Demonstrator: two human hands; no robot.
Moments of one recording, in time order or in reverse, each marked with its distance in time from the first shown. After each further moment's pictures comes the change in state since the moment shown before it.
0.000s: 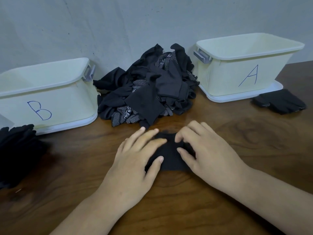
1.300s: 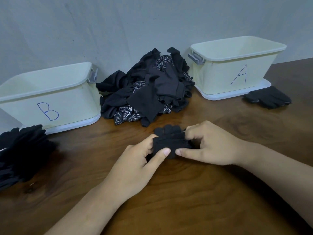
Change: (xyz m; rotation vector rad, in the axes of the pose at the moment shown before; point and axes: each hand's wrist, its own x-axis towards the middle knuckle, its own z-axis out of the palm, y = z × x) left_hand -0.013 0.020 -0.020 -0.475 -0.009 0.041; right_hand 0.008 0.016 -0.023 0.385 -0.263 -0.039
